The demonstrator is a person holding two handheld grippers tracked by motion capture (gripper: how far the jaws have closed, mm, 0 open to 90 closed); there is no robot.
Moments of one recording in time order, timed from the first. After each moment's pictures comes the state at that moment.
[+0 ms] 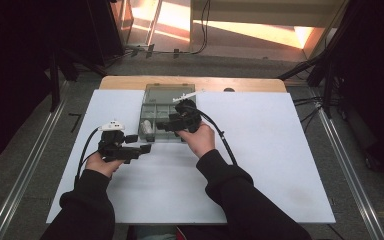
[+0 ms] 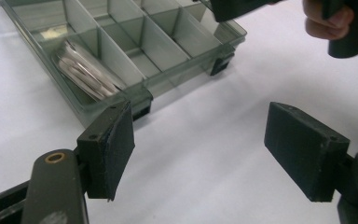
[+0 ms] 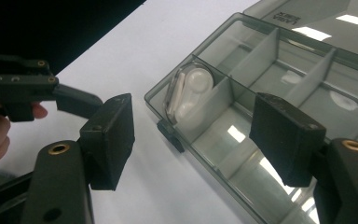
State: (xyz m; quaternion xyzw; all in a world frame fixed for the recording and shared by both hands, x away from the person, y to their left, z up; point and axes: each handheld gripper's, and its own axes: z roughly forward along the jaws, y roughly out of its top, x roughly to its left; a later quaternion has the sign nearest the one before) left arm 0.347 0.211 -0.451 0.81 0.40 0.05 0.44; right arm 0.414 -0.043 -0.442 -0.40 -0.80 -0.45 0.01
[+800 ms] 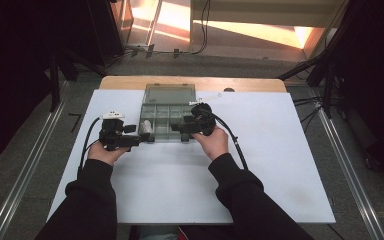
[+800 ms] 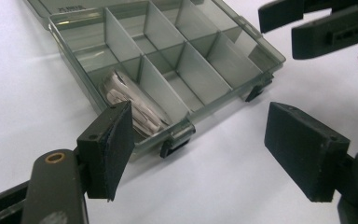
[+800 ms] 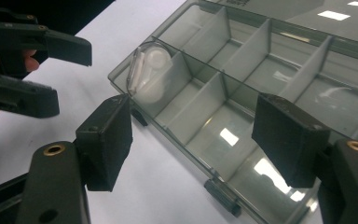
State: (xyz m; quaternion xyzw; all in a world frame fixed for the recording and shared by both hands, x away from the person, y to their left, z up) left arm 0.378 0.215 -0.451 0.79 0.42 0.06 0.44; right arm 0.408 -0.083 -0.457 -0.43 -0.79 -0.45 -0.01
